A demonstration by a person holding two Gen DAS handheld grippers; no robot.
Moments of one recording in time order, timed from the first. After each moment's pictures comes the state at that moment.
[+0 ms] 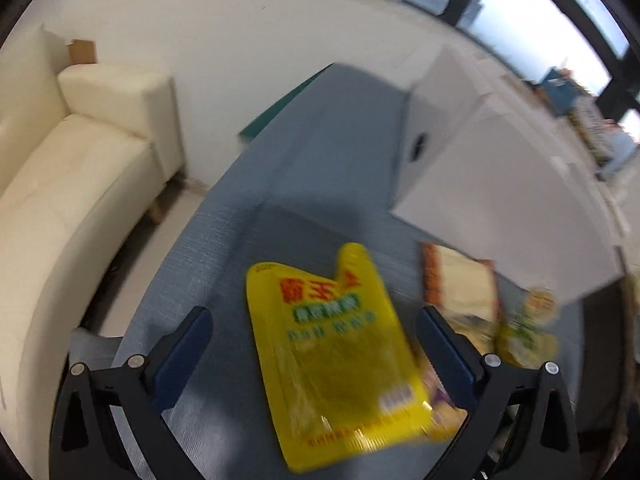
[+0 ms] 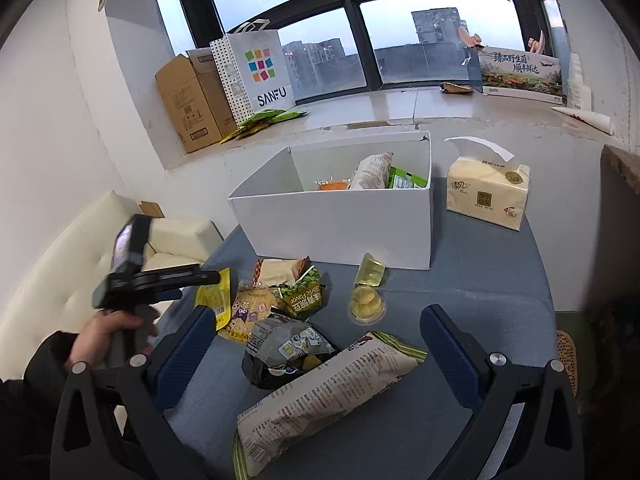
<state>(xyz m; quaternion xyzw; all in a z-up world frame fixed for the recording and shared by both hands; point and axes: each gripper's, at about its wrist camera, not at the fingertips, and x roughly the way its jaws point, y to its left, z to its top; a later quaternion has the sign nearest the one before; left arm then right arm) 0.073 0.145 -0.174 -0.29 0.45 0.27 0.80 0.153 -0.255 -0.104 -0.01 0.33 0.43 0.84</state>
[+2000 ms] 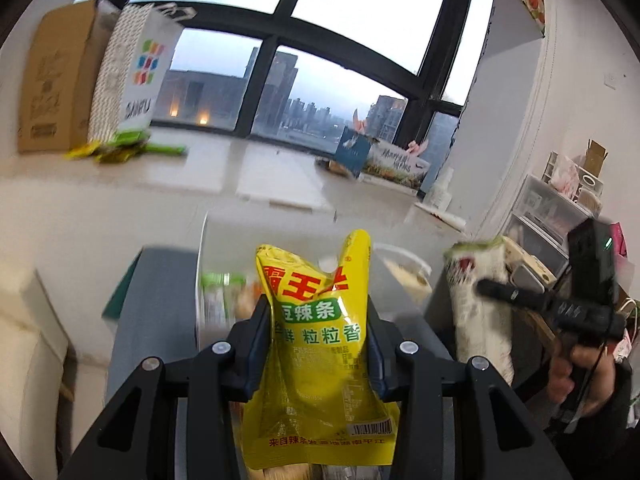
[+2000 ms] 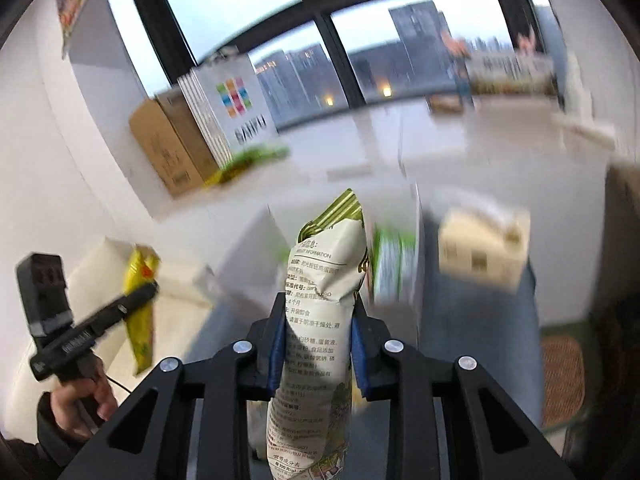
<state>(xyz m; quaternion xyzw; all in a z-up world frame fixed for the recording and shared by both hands) 0.096 0.092 0.005 -0.17 0.24 -0.01 0.96 0.254 -0.233 -0.028 0.05 0.33 0.41 0.85</state>
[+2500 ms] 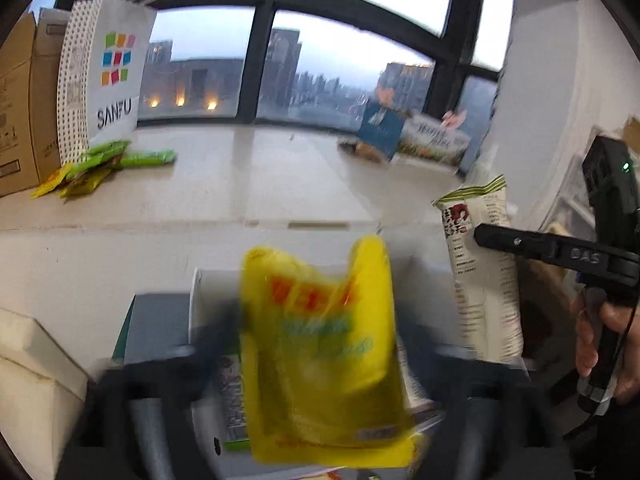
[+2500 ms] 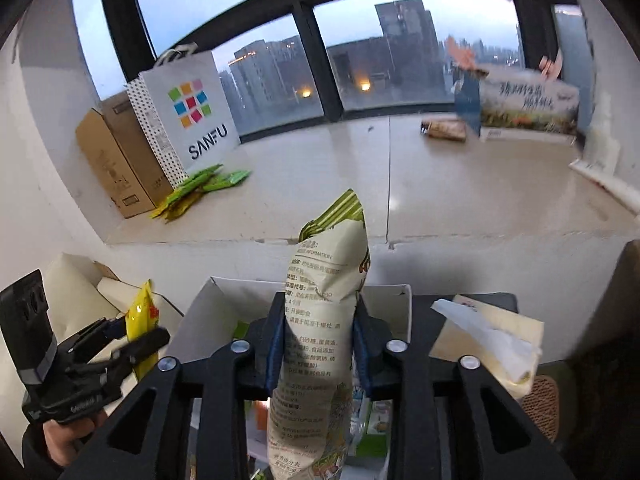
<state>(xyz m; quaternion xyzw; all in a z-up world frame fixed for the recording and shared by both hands) 0.253 0.125 -0.011 -0.12 0.32 0.03 0.94 0.397 -0.137 -0.014 0.01 0.36 0.37 0.86</state>
